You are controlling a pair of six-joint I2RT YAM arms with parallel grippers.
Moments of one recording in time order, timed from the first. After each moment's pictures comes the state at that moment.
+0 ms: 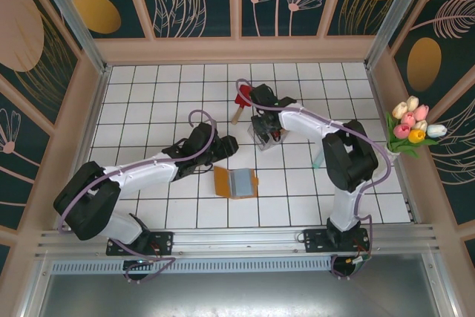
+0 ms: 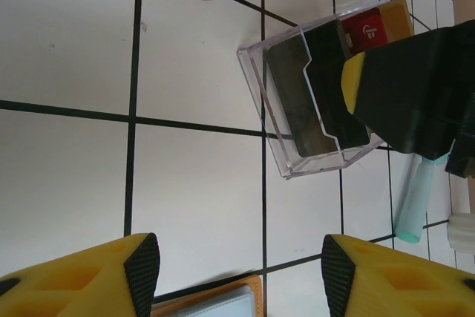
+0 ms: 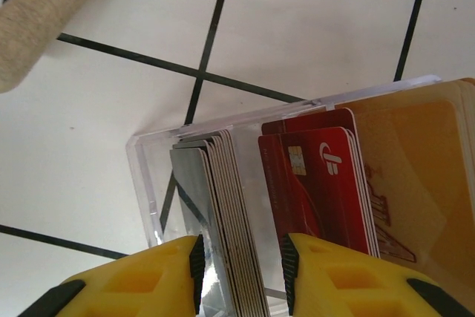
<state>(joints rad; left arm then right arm) -0.75 1.47 0.74 0.03 0.02 -0.99 0.61 1.88 1.36 -0.63 0.19 0.22</state>
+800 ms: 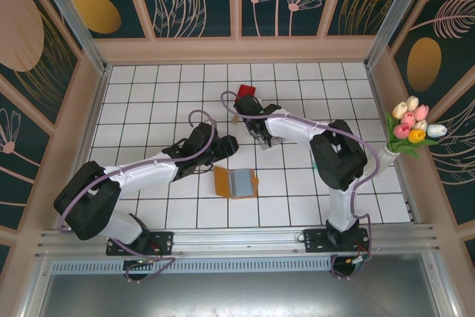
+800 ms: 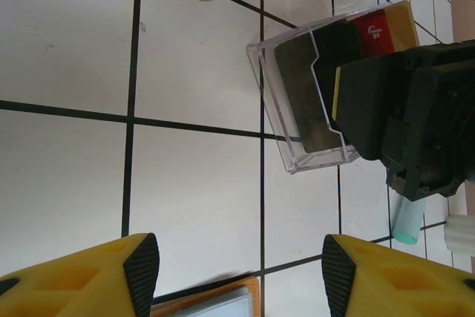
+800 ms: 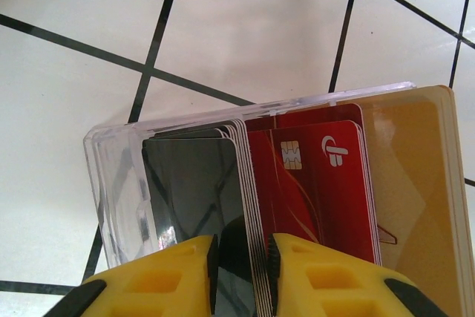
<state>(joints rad) -0.75 1.47 0.73 0.04 0.02 -1.00 0.71 1.93 1.37 -0.64 0.50 0.20</state>
